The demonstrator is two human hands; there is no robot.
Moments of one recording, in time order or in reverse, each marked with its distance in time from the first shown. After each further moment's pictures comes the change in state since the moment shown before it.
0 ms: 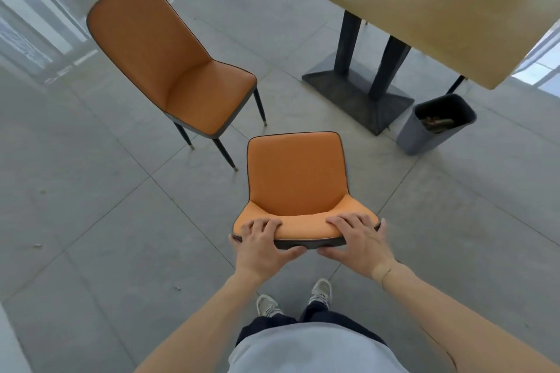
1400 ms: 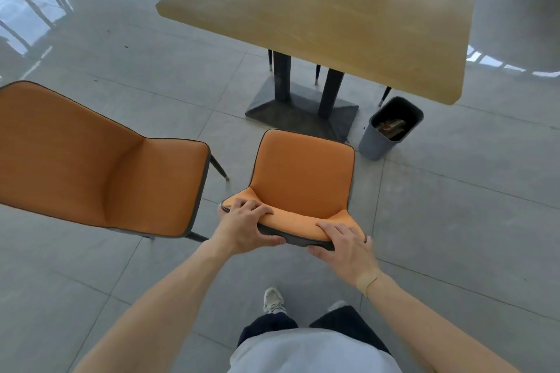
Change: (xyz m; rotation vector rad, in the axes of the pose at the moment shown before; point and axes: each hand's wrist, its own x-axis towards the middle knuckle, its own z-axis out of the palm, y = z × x) left_hand 0.364 -0.007 -0.158 0.313 -0.290 0.604; right_hand 0.221 -0.066 -0.082 0.364 0.094 0.478
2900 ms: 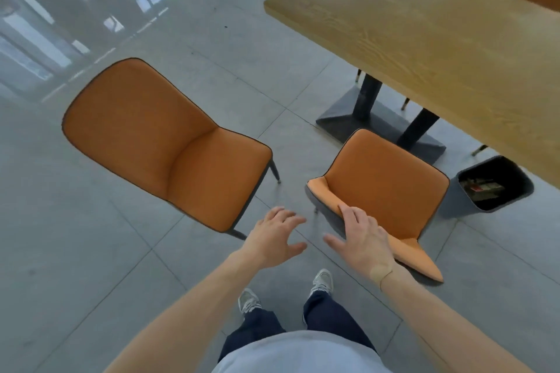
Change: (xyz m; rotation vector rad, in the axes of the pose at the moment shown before) left_hand 0.027 -0.042 -0.047 -0.261 0.063 -0.158; right_hand 0.148 -0.106 -0.063 -0.192 -0.051 -0.278
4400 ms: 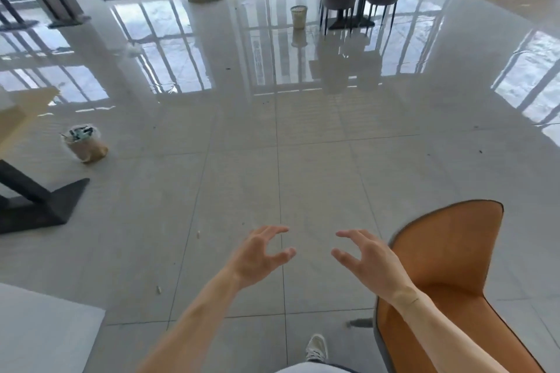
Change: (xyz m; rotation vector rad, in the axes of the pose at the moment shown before) left_hand -0.352 -0.574 -0.245 -0.605 0.781 -0.641; right_hand 0.155 -0.728 0.107 0.071 -0.214 -0.907
